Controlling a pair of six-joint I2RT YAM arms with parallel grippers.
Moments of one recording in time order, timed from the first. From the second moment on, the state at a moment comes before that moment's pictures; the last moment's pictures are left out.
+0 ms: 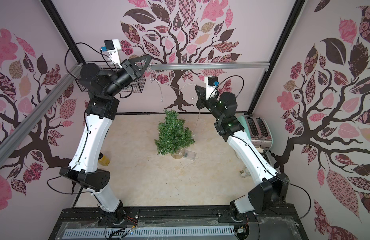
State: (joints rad) left arm -0.24 1.80 2.31 -0.02 0.63 -0.92; right arm 0.34 1.50 1.56 0.16 -0.23 0.08
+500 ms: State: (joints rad) left arm -0.12 2.02 2.41 0.03 0.62 -0.94; right arm 0.28 1.96 2.14 0.07 -0.37 0.18
